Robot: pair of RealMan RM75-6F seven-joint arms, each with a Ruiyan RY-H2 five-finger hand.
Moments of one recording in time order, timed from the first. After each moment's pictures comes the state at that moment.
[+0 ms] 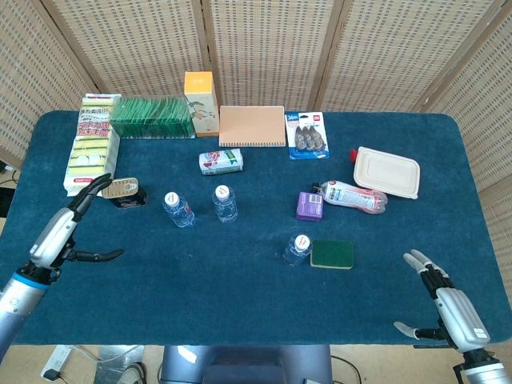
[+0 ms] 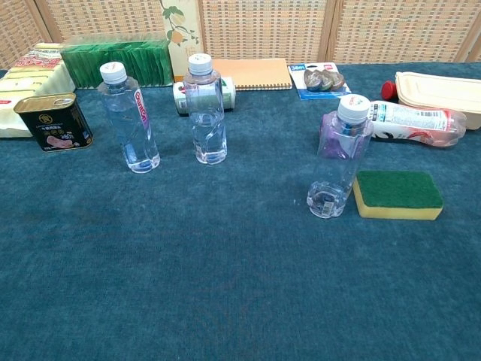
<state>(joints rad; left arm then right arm) -0.40 -1.02 -0.13 -1.74 1.61 1.28 -0.69 0.11 -0.91 -0.14 -1.93 -1.64 1.42 0.33</state>
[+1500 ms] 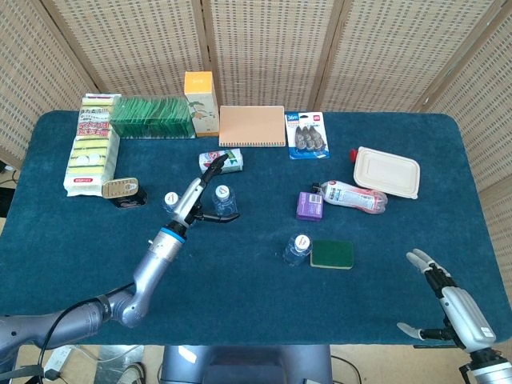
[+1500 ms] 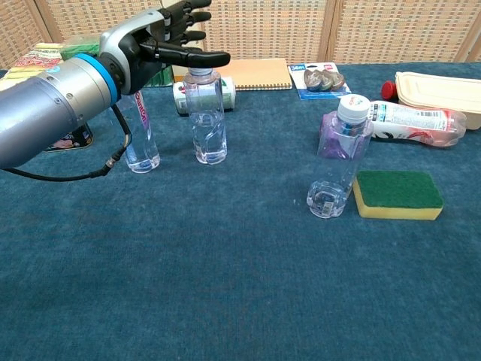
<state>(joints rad) -0.80 -1.74 -0.35 -1.30 1.26 0.98 -0.75 0.11 -0.85 -0.12 -1.92 -1.68 1.39 0.46</state>
